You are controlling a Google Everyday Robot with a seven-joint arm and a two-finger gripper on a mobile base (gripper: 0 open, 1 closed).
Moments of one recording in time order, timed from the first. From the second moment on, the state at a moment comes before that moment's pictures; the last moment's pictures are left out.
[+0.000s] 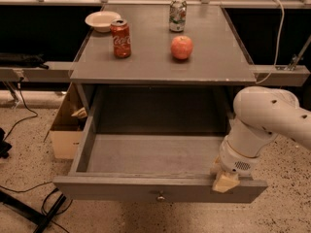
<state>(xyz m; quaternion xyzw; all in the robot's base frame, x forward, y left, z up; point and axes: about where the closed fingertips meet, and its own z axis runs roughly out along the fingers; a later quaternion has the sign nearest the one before) 0.387 -0.174 0.665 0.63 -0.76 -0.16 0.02</state>
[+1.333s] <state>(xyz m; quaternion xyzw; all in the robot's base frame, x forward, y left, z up) 0.379 -0.177 0.668 0.64 -0.75 -0.17 0.02</state>
